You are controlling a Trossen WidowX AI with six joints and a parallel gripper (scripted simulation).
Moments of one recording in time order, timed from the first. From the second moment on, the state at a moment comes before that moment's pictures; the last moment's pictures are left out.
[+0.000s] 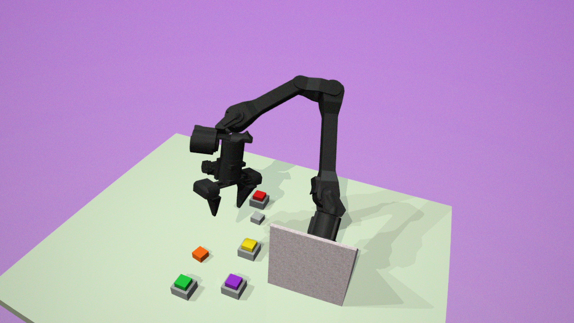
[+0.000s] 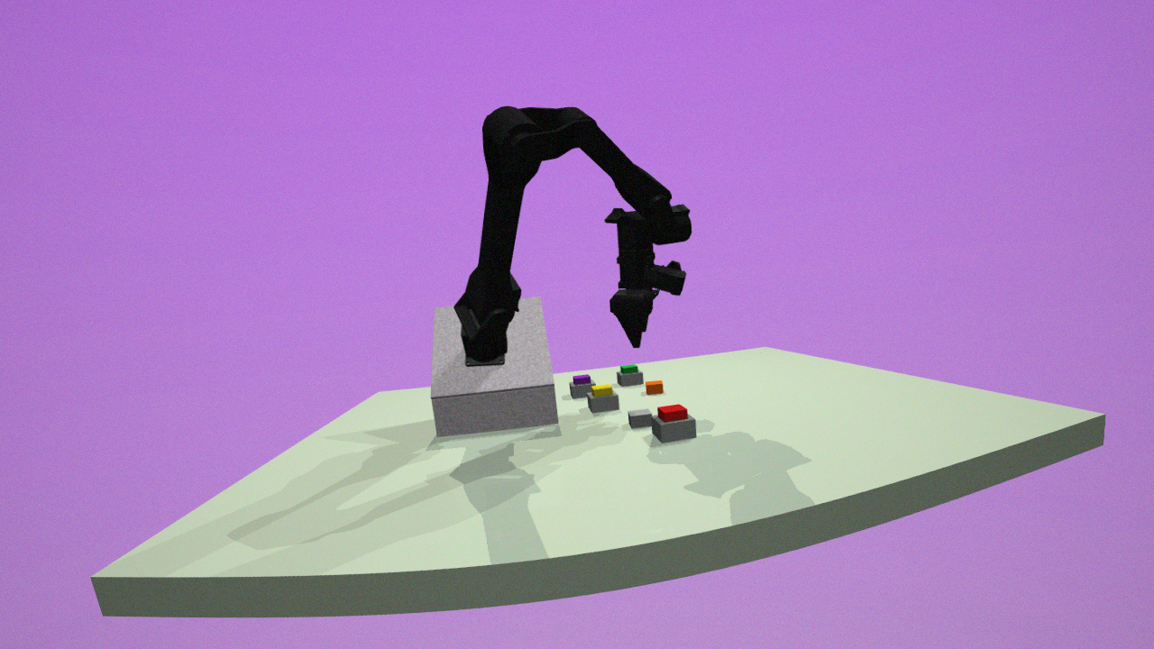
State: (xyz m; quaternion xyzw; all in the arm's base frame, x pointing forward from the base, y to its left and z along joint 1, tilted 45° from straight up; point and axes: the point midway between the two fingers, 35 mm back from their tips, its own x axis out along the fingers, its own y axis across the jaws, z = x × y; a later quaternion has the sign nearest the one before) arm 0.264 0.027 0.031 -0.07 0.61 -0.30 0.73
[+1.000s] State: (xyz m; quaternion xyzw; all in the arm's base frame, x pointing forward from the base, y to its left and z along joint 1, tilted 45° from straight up) arm 0.195 0.004 -0.022 -0.28 0.64 -0.26 0.67
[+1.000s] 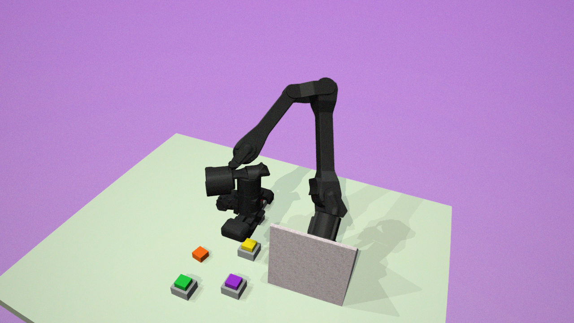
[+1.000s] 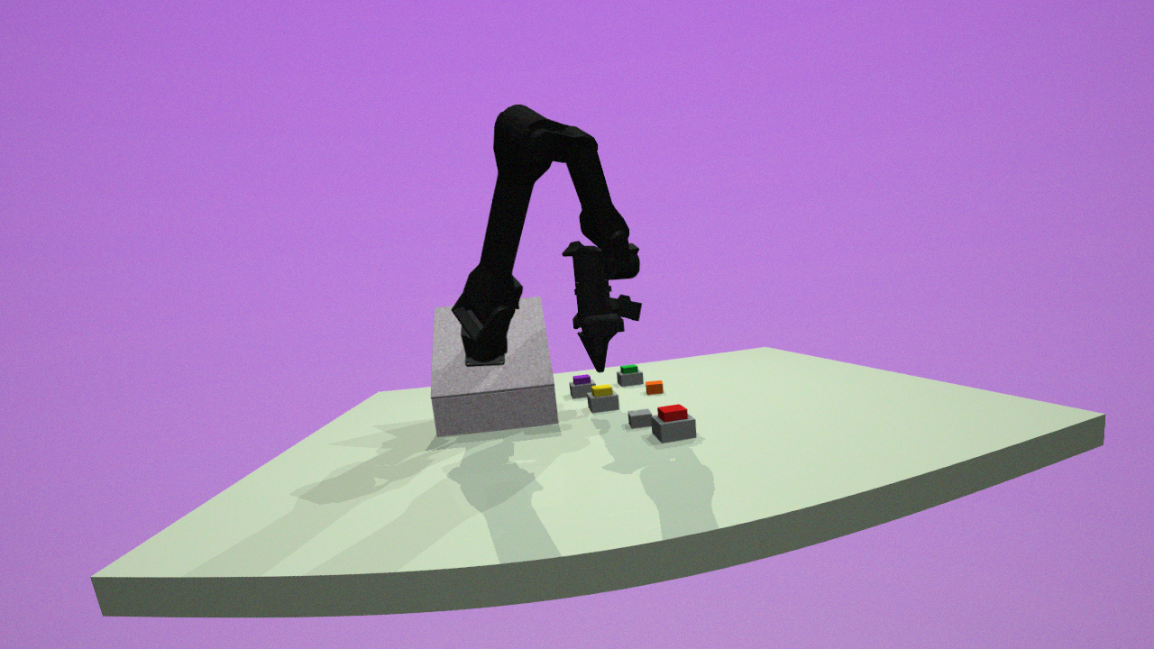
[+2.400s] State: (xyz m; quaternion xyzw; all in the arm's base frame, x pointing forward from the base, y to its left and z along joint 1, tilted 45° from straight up) arm 0.198 -0.021 -0.047 -0.28 0.63 -0.26 0.67
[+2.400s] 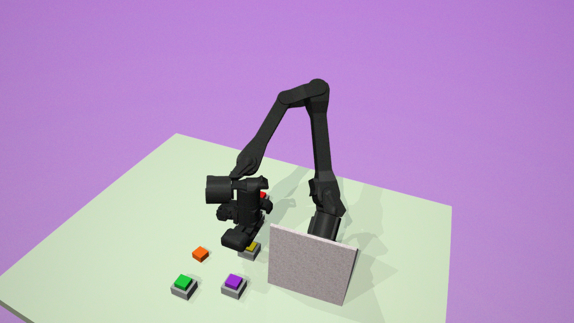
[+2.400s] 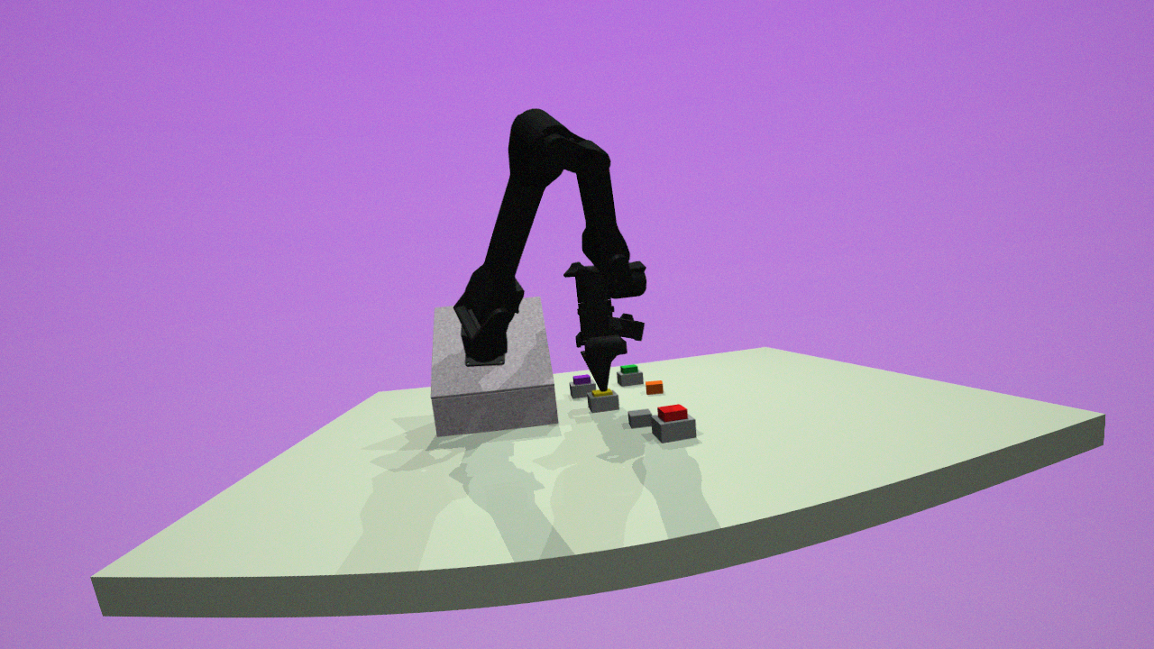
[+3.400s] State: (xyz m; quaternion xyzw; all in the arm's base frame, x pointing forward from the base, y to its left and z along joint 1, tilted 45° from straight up) arm 0.190 0.084 -0.010 -0.28 0.64 -0.25 0.67
